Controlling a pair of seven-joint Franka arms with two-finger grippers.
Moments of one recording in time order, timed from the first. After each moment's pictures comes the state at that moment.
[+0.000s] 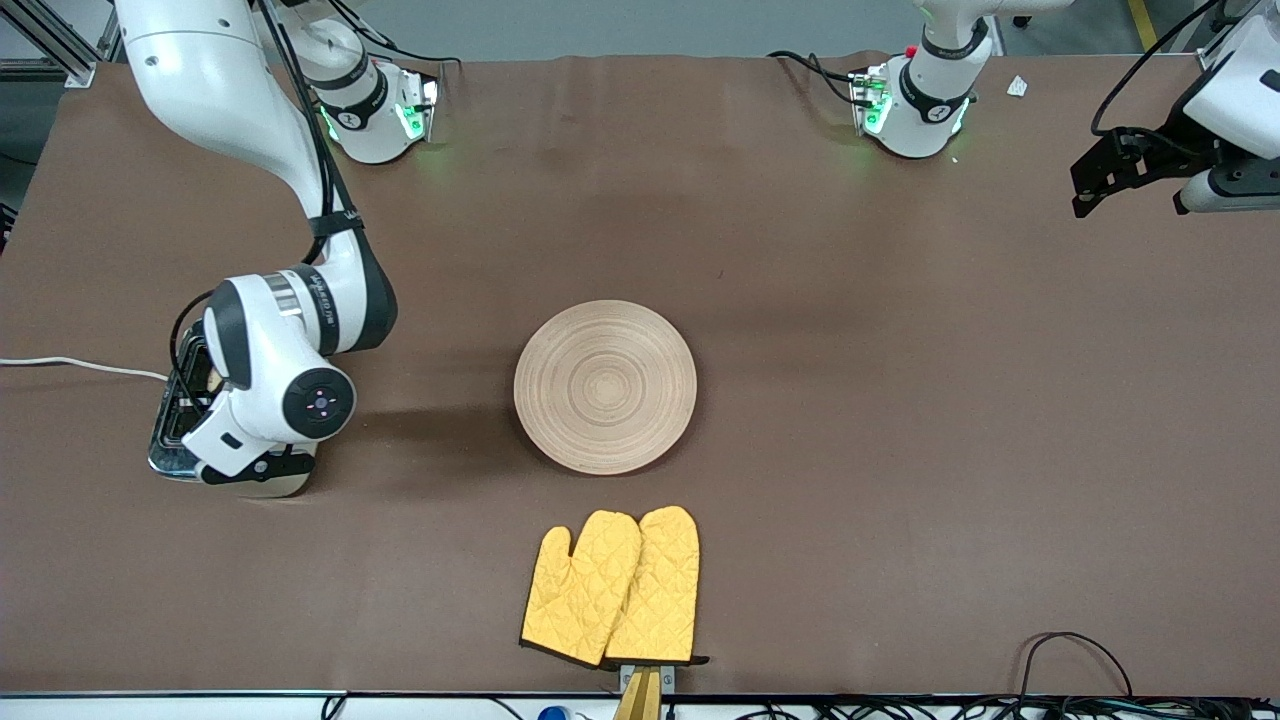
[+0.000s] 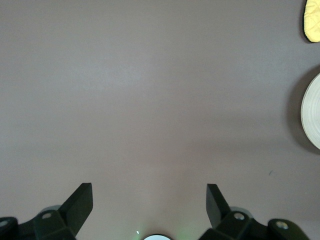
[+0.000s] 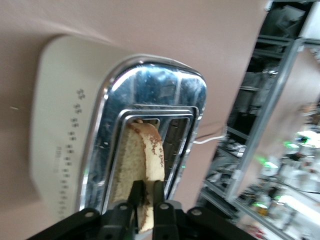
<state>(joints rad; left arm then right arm) -0.03 -0.09 -0.12 -1.56 0.05 1.47 -0.12 0.37 0.57 -0.18 -1.47 -0.59 1.59 0.22</state>
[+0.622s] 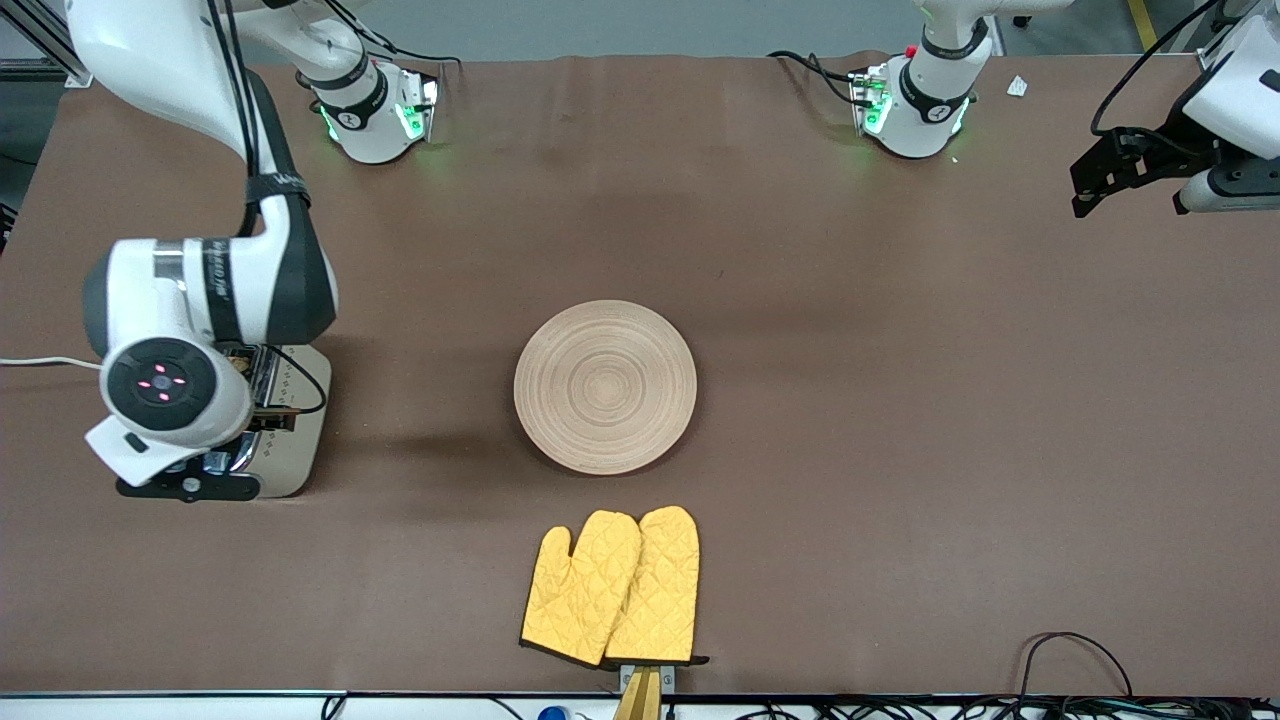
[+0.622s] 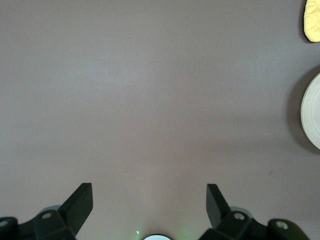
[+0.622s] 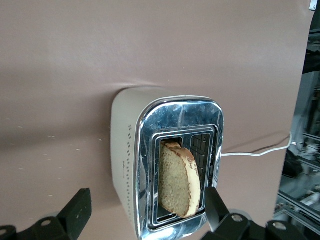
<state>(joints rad) -0.03 -0.09 -0.12 -1.56 0.05 1.47 -0.12 0.32 0.54 -0.19 -1.24 -0.30 1.57 0.22</state>
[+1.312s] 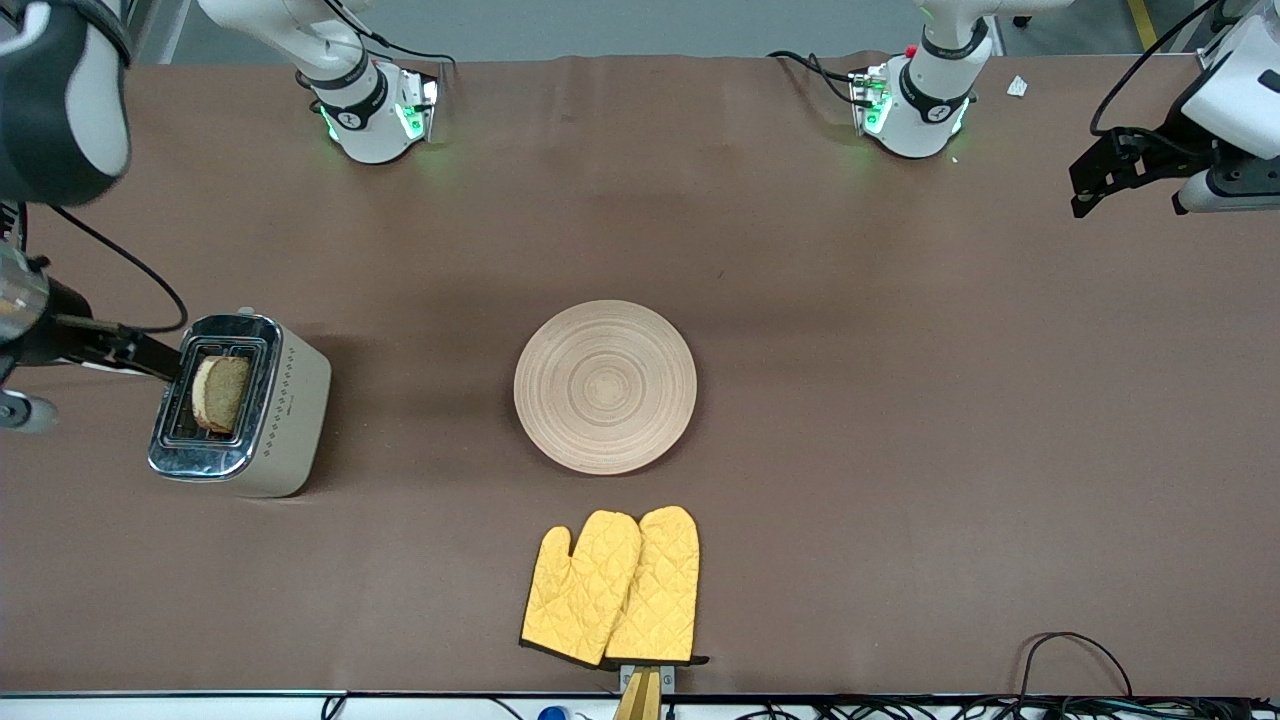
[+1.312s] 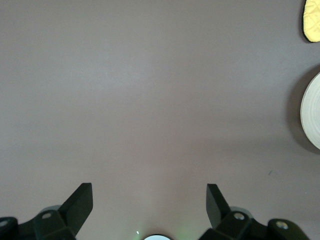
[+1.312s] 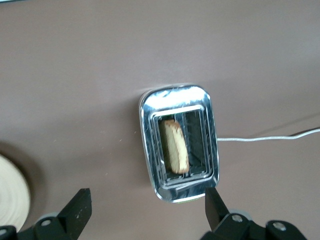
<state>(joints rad) -0.04 -0.09 -0.12 -1.56 0.05 1.47 -0.12 0.20 0.26 -0.19 -1.30 -0.06 1.52 0.20</state>
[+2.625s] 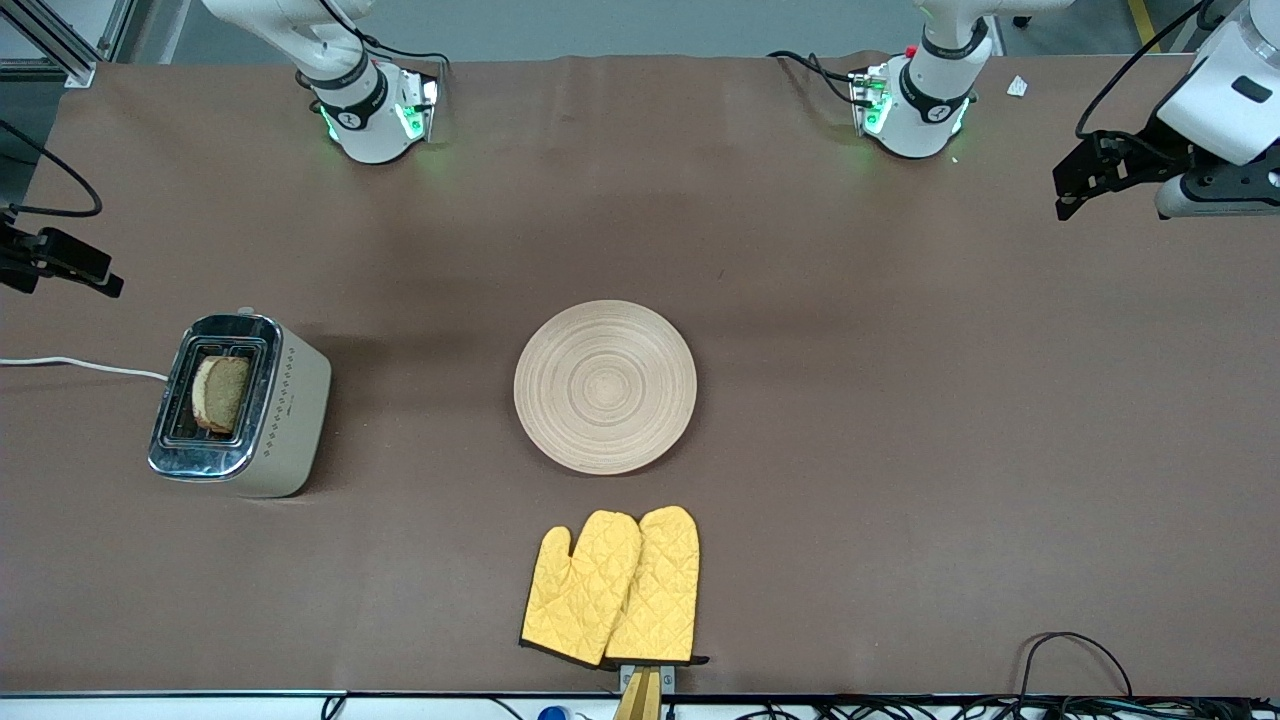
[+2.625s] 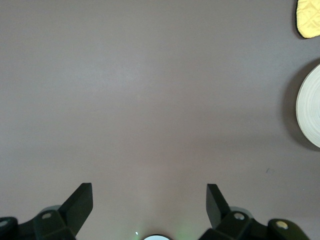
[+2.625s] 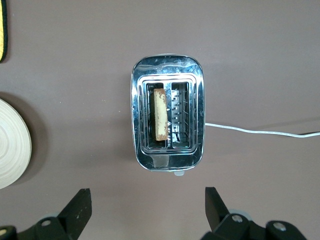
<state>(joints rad) -0.04 -0.08 -0.13 -1.55 0.05 1.47 -0.12 0.05 0.03 -0.16 -1.57 0.00 1.58 -0.05</state>
